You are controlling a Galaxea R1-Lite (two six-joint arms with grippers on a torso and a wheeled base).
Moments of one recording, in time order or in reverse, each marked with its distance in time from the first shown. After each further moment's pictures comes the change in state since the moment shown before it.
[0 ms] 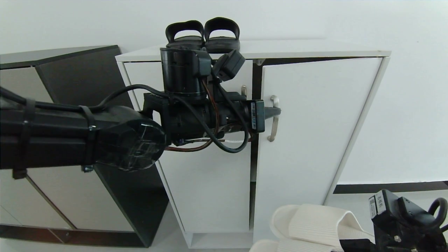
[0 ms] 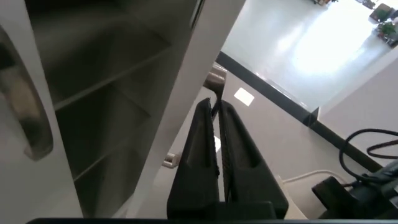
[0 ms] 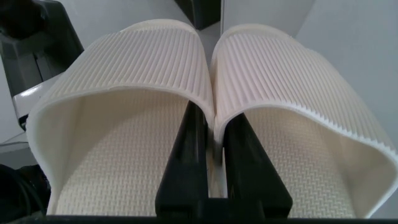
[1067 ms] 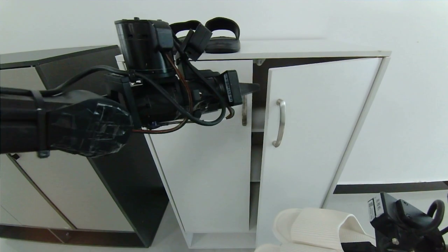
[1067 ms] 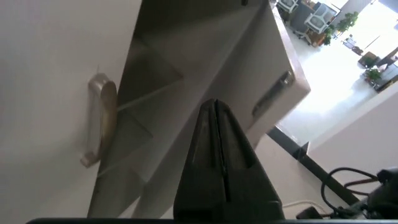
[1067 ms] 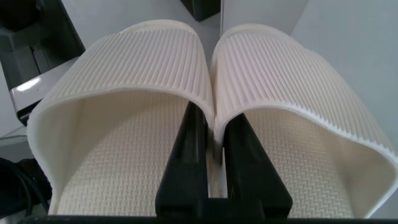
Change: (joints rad) left arm 0.063 -0.063 -0.020 -0.005 0.003 -0.107; right arm 0.001 -0.003 -0.008 0.044 -0.006 -0.002
